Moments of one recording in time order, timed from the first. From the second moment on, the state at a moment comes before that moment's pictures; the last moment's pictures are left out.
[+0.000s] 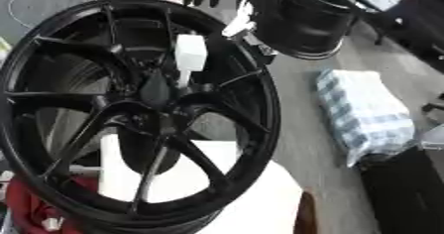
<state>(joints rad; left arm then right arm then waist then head) 0.04 0.58 0.19 -1.98 0.40 -0.23 0.19 -1.03 -0.89 0.54 -1.61 -0.13 0.18 0.70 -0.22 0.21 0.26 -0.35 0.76</state>
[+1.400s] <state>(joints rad) 0.01 0.57 0.19 -1.98 0.40 -0.20 0.18 -1.00 -0.85 0.57 -1.54 -0.08 0.22 0.72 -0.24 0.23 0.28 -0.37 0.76</state>
